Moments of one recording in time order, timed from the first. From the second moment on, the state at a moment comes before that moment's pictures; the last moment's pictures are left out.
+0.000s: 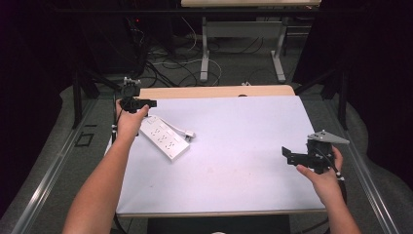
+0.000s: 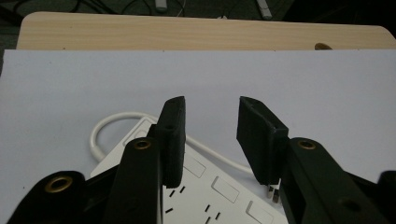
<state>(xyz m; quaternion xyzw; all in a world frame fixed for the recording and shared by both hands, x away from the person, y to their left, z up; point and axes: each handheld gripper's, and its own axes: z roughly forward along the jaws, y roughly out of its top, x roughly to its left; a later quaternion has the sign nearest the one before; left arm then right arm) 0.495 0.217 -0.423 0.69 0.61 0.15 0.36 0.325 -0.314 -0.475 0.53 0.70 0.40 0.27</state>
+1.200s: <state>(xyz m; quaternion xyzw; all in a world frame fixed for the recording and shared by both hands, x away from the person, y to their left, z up) 0.526 0.213 -0.460 0.70 0.64 0.11 0.30 0.324 -0.313 -0.476 0.53 0.69 0.41 0.27</state>
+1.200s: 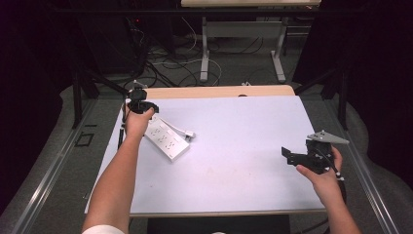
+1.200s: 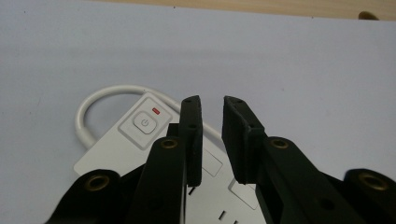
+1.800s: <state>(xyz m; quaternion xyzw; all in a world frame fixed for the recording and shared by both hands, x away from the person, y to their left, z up) 0.537 0.209 -0.480 0.71 0.65 0.08 0.27 0.326 -0.313 -0.480 0.53 0.70 0.40 0.26</state>
